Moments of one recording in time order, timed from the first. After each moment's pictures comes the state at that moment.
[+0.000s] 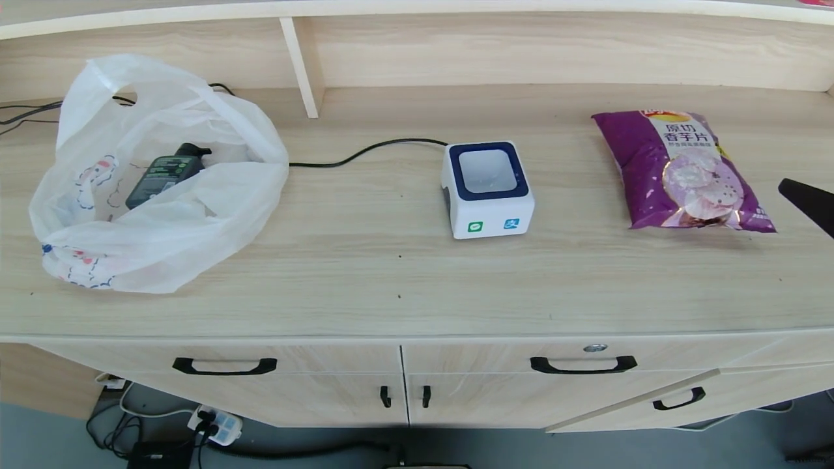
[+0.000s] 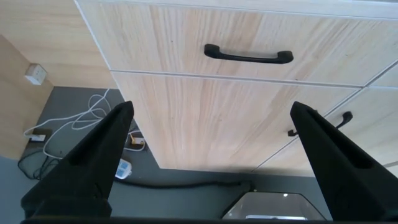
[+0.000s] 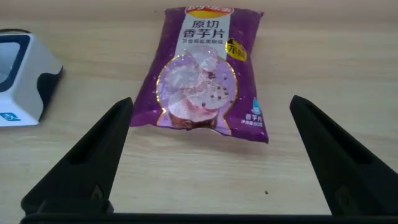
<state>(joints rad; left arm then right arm) 0.00 0.00 0.00 -0.02 0.00 0.01 -0.10 1.12 -0.61 -0.64 0.15 -0.02</state>
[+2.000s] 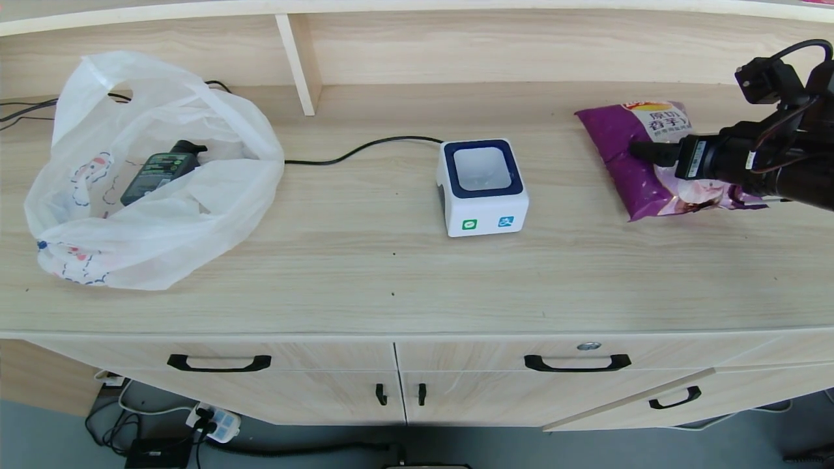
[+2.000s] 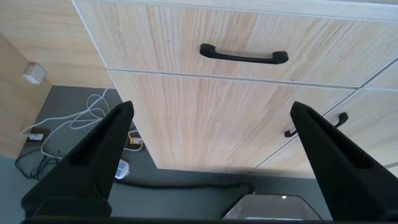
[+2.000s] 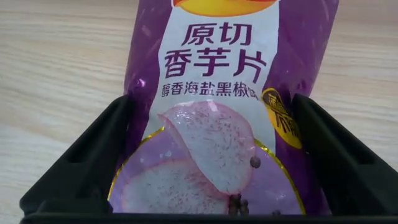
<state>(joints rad) 0.00 0.00 0.00 -0.03 0.00 0.01 -0.03 1.76 -1.33 -0.37 0.20 -0.06</state>
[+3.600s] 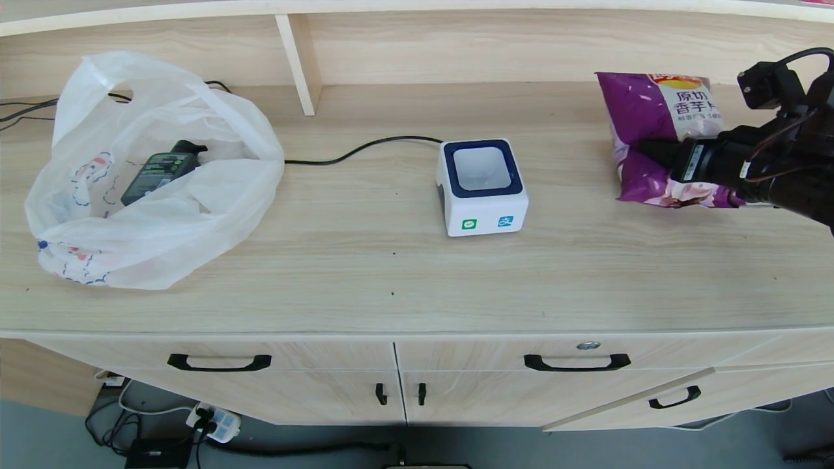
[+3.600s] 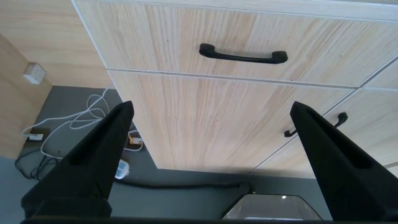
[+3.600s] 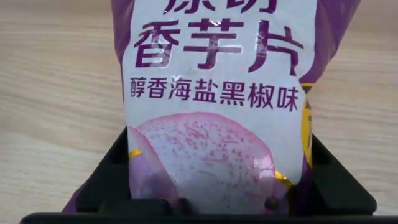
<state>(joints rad) 0.00 0.00 0.00 -0.03 0.00 0.01 -0.02 1.75 -1.24 -0.52 0.18 -0.04</state>
